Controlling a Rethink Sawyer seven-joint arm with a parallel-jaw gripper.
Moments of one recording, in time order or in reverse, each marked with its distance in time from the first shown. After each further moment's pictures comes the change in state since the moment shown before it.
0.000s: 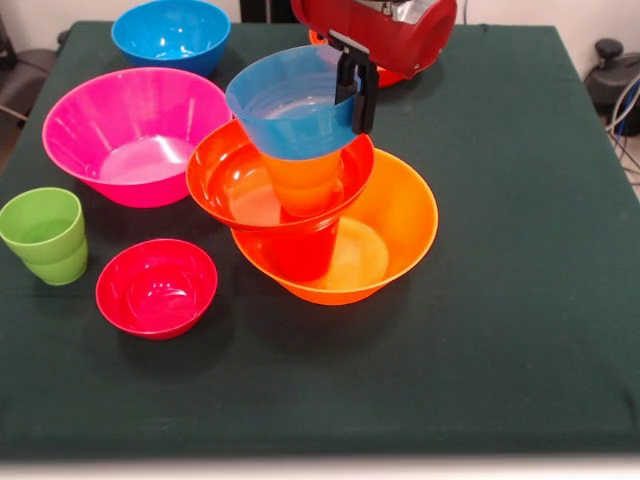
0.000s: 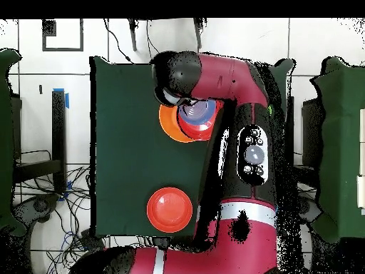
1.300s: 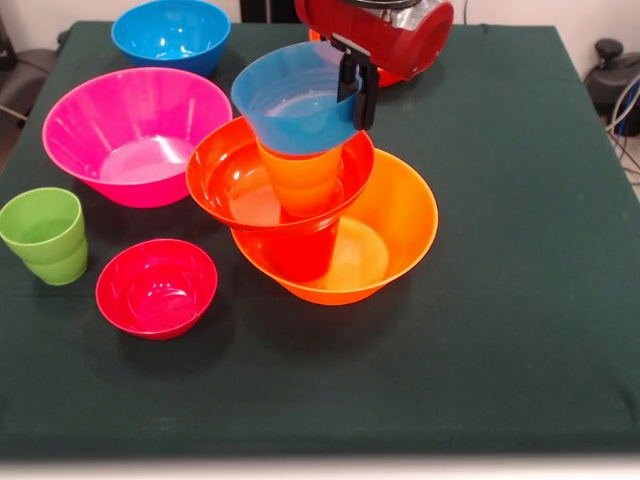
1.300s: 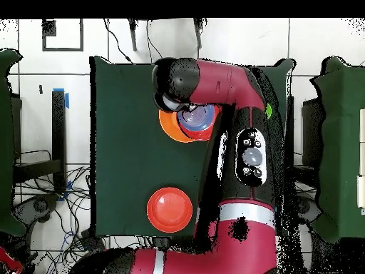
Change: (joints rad) arm 0.000 -0.005 0.000 0.044 -0.006 0.000 0.000
